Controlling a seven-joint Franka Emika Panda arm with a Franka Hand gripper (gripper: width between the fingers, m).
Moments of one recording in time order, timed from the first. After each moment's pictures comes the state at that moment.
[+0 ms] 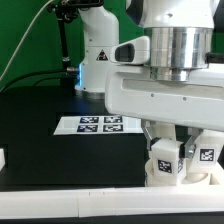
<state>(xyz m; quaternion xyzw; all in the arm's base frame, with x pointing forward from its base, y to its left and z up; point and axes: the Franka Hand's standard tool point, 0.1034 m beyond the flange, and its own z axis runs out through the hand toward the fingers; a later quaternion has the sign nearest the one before) 0.651 0.064 0.075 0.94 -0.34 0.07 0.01</state>
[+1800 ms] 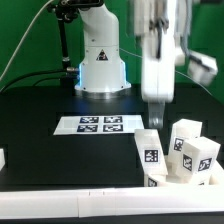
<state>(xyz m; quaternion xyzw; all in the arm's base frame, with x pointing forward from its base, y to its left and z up) 0.620 0.050 0.131 0.64 -0.76 0.04 -0.05</state>
